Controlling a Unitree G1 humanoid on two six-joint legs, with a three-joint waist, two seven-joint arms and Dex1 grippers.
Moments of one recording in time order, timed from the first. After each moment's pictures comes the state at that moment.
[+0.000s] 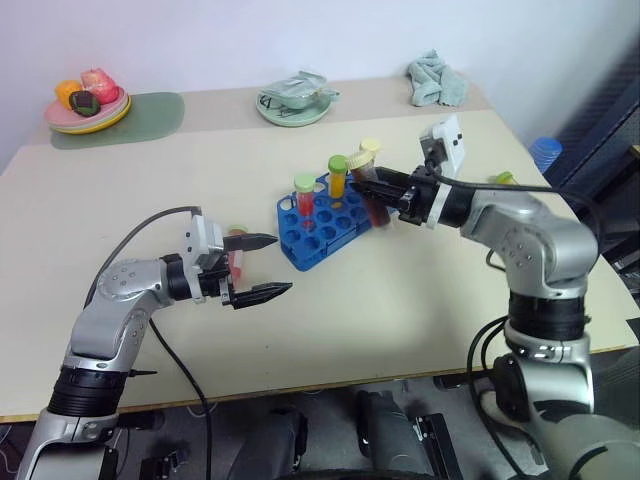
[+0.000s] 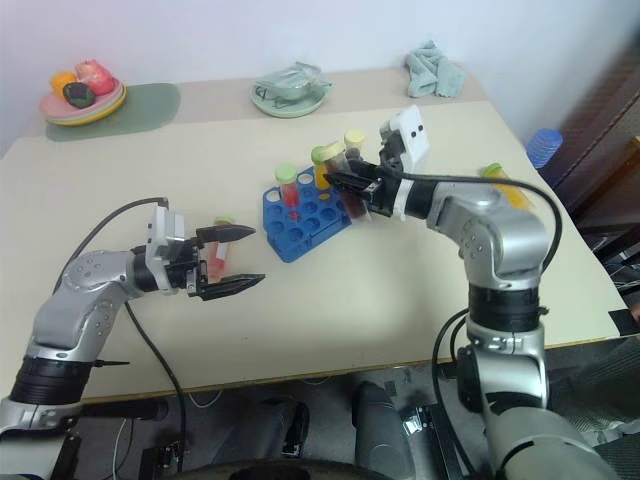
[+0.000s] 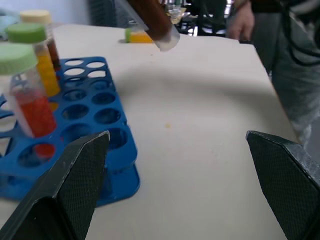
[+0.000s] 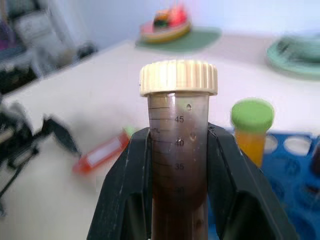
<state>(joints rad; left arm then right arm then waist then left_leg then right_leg) -0.27 0.63 0.04 -0.13 -0.51 0.26 -1.15 -0.67 -0.32 -0.16 -0.17 0.46 0.85 0.73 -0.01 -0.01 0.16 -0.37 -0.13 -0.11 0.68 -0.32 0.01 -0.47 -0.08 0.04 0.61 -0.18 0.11</state>
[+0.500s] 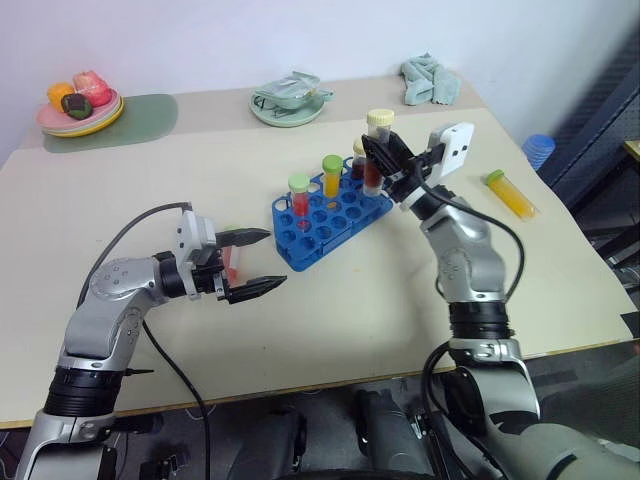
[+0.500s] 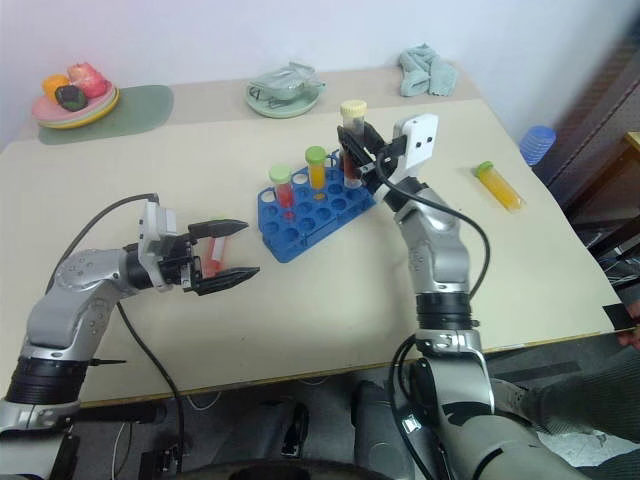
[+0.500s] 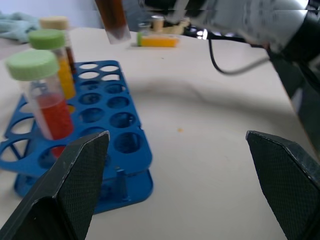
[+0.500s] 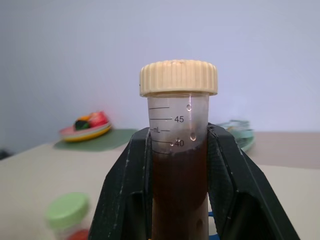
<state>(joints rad) -0.25 0.63 0.08 -0.14 -0.53 0.28 -1.10 -0.72 -0.09 -0.18 0.39 0.33 -0.04 0.58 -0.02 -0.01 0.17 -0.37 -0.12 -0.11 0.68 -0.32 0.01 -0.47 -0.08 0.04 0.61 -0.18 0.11</state>
